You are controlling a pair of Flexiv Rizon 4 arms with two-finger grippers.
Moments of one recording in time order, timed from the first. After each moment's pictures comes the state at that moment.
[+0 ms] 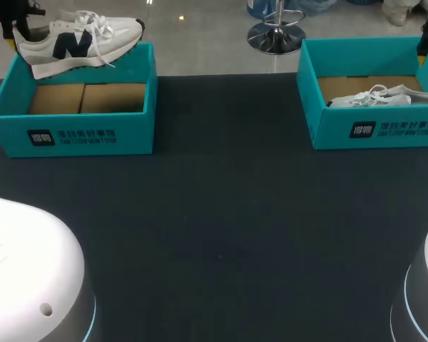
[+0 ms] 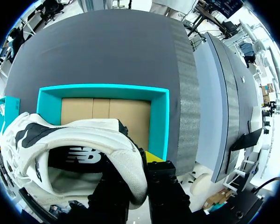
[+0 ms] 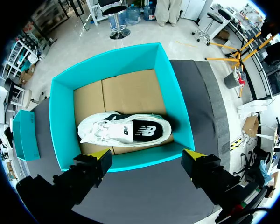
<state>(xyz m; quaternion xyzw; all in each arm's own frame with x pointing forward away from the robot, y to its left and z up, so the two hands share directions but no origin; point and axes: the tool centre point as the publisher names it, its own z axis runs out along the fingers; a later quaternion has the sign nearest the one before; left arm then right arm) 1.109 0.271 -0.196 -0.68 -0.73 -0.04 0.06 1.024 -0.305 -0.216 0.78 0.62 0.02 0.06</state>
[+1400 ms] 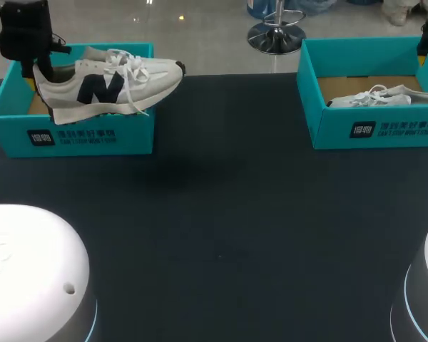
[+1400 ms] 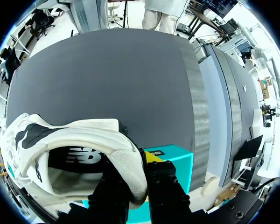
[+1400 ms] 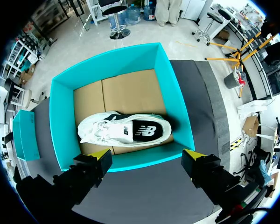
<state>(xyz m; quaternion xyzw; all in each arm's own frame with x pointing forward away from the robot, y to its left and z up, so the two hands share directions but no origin) 0.925 0.169 -0.175 -0.72 -0.69 -0.02 0.07 1.024 -0.305 -0.216 0.78 0.62 0.02 0.06</state>
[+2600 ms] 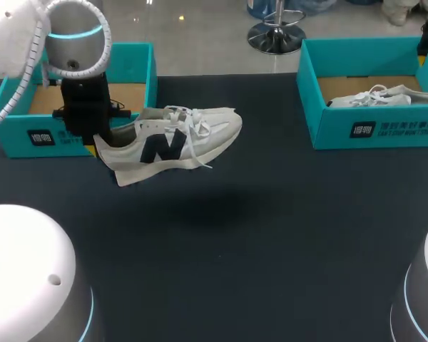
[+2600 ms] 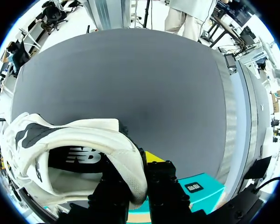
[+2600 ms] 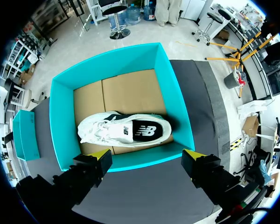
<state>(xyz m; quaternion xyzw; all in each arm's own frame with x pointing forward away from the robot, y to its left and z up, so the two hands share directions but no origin) 0.815 0.049 -0.249 -0.69 -0.72 0.01 0.04 1.024 -0.305 -0.216 0.78 0.62 0.02 0.06</state>
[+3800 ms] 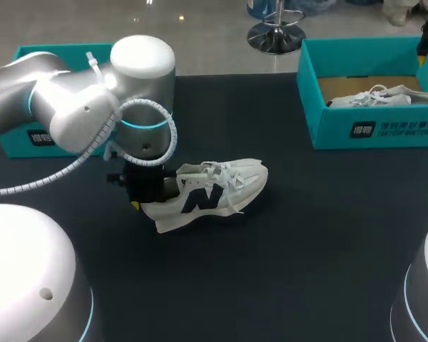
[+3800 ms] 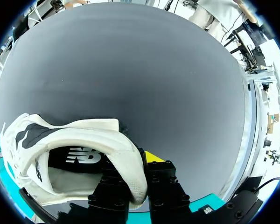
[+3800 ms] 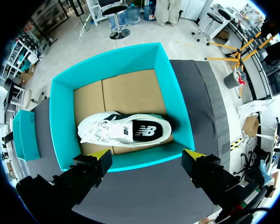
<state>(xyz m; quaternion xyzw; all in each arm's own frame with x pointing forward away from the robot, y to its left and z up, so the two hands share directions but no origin) 0.781 -0.015 -0.377 -0.63 -0.77 -0.05 0.06 1.024 -0.305 -0.216 0.78 0.62 0.02 0.06</state>
